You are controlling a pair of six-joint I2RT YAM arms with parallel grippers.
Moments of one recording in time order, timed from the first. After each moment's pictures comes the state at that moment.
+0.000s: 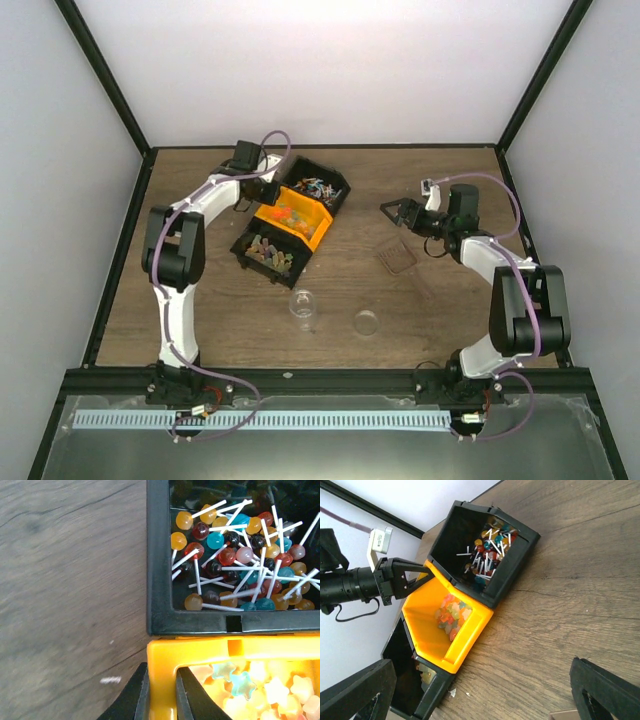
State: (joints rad) left arm -0.25 2.09 1.61 -0.45 0.20 0.08; right arm 0.02 1.52 0.80 0.17 -0.79 0.51
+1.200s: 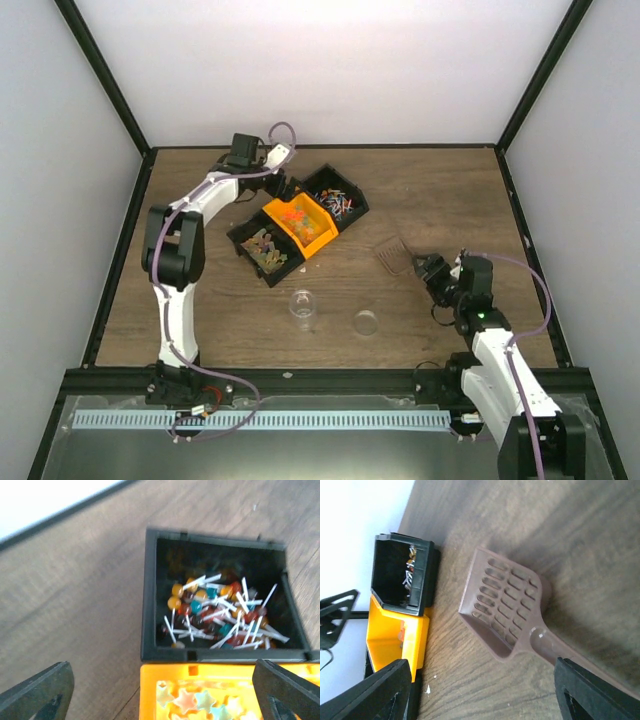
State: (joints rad) left arm -0.24 2.16 1.68 -0.34 0.54 0.29; right arm 0.02 0.73 0.26 -0.09 -0.34 0.95
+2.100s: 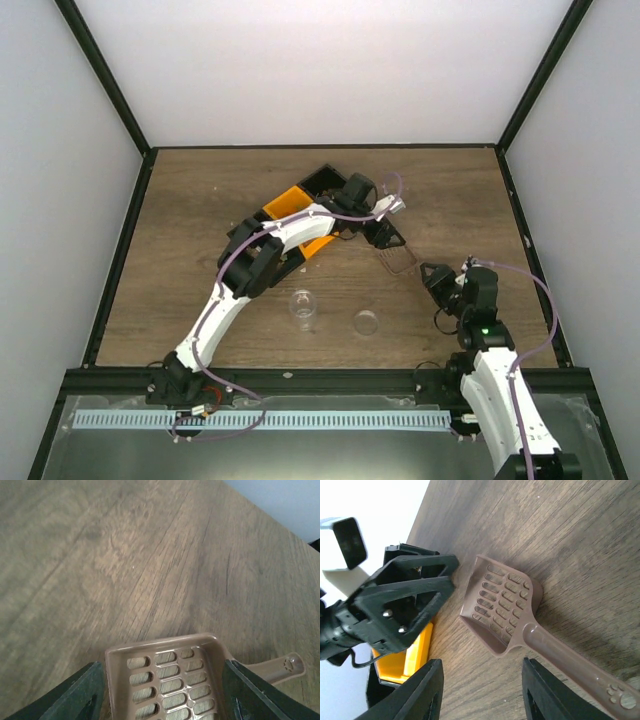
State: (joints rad) left arm -0.74 2.44 1.97 -0.28 0.68 0.03; right arm 0.01 0.53 0.21 -0.19 -0.30 0.98
